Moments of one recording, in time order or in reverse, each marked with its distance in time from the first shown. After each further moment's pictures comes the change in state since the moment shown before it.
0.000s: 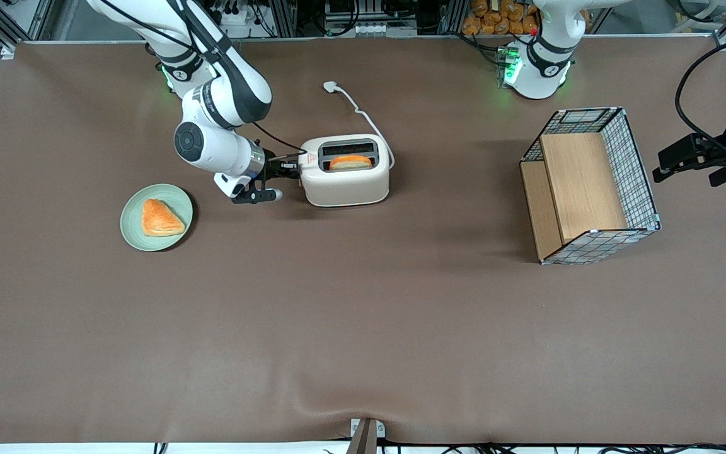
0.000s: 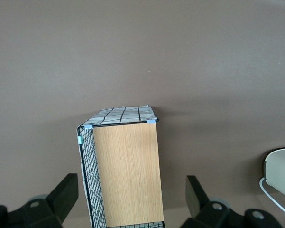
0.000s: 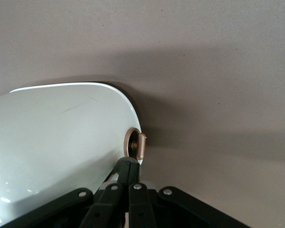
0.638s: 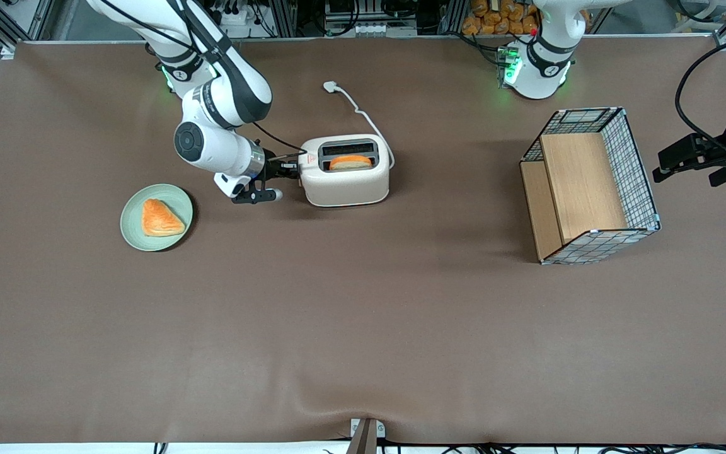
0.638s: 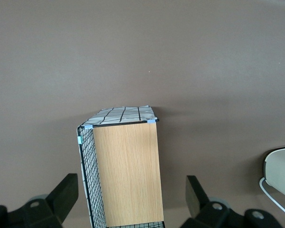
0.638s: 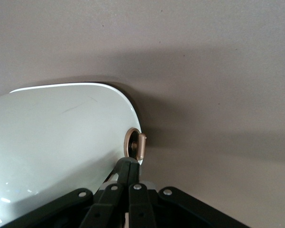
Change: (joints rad) arm 0.000 0.000 0.000 0.000 0.000 0.000 0.000
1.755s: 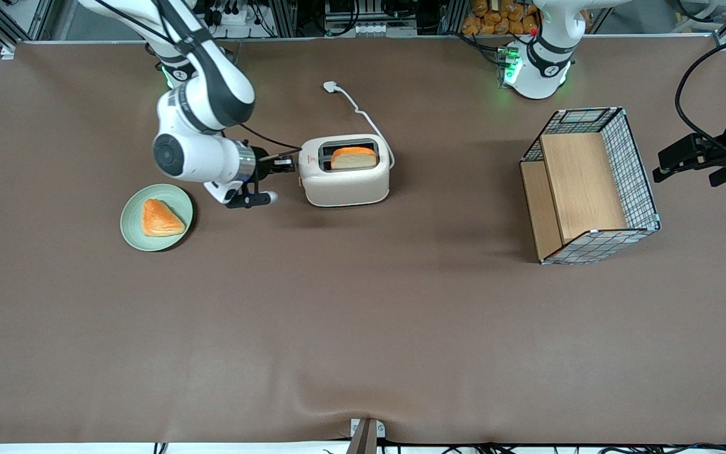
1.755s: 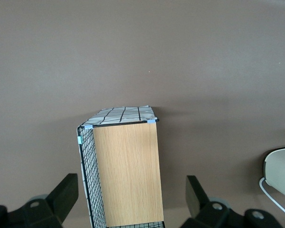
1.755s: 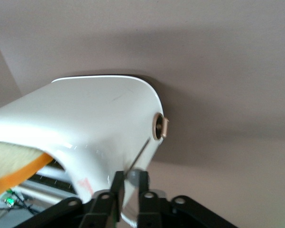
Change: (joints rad) arm -0.085 -0.031 -0.016 0.220 -0.064 -0.402 0.026
